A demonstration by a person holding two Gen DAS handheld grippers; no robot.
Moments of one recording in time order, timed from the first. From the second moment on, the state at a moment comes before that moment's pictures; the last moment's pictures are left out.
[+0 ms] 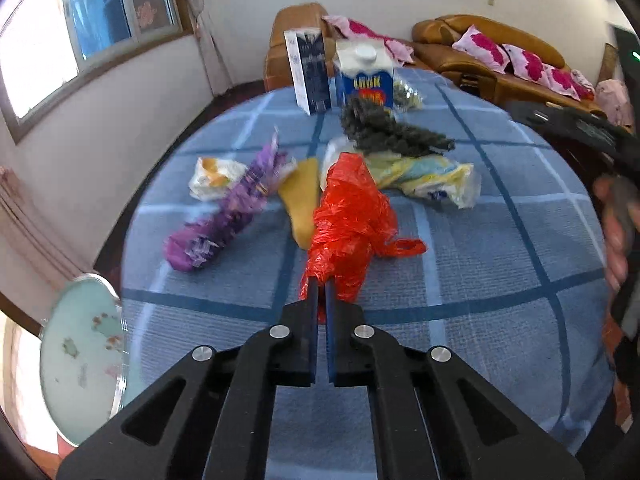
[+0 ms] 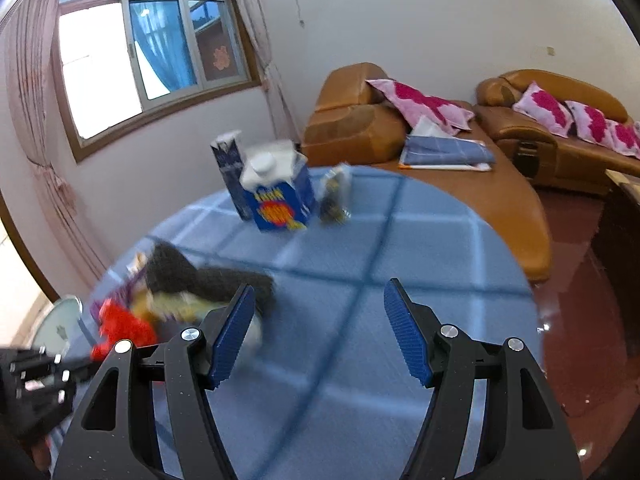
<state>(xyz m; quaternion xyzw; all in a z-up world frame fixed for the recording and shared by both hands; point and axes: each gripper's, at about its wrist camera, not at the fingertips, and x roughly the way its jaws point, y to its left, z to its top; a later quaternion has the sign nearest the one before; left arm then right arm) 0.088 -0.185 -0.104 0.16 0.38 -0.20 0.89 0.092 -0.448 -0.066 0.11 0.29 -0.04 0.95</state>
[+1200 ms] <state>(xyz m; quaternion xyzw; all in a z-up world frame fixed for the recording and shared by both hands) 0.090 0.008 -0.052 0.15 0.35 -0.03 0.92 0.154 -0.361 -0.027 0.05 0.30 0.05 0.95</state>
